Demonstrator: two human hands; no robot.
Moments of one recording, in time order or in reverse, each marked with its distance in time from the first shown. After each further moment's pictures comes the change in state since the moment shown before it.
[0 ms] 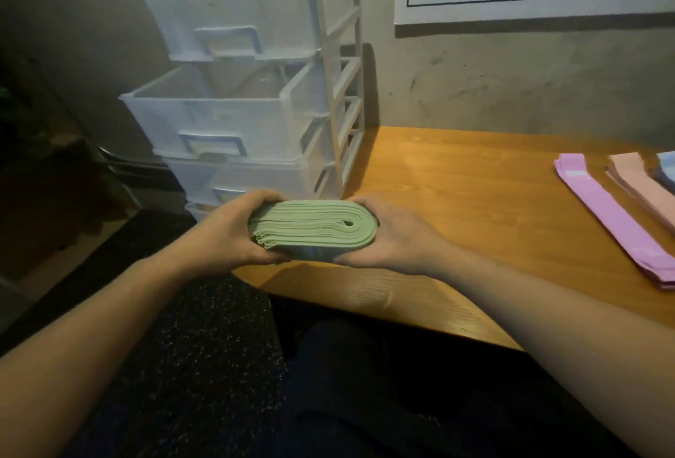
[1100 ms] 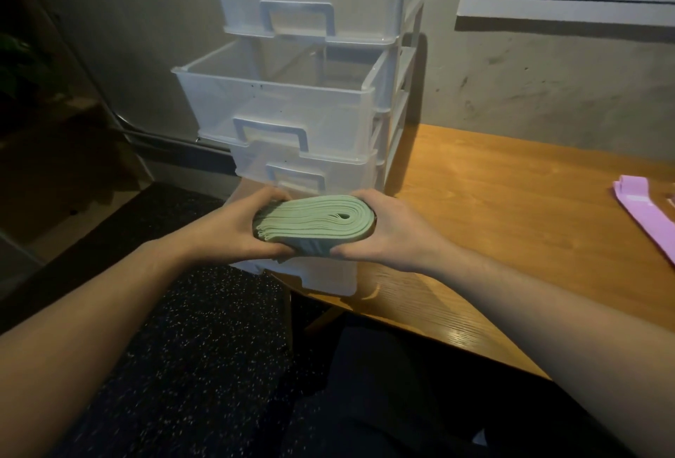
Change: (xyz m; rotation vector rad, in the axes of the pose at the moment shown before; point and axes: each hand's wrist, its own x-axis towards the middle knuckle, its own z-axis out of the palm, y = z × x) left_hand -0.007 -0.077 -0.031 -0.108 -0.113 -0.086; right_hand 0.063 -0.043 0.044 -0.049 -0.030 0.048
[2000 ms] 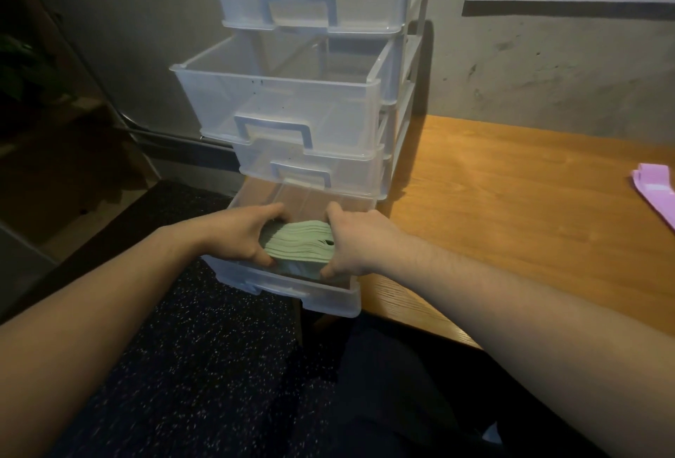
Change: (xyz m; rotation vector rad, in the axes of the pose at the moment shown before) left_hand 0.027 -0.035 -0.004 0.310 -0.265 -0.106; right_hand 0.035 -0.022 0.047 -0.625 -0.318 0.110
